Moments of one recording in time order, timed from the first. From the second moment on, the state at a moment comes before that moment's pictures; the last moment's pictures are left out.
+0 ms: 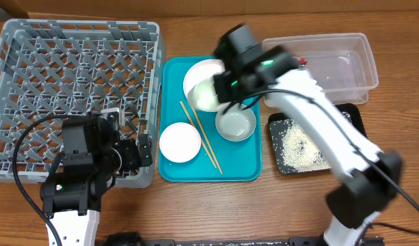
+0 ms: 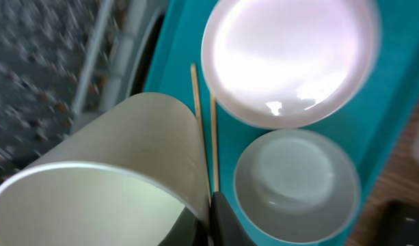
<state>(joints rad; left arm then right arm) 0.08 0.94 0.96 -0.98 0.21 -0.11 0.53 1.87 1.87 -1.09 -0.25 0.31</state>
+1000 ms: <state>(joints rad) 0.08 1.18 0.96 -0.31 1.18 -0.07 0.33 1.83 1.86 -1.18 -1.16 0.31</state>
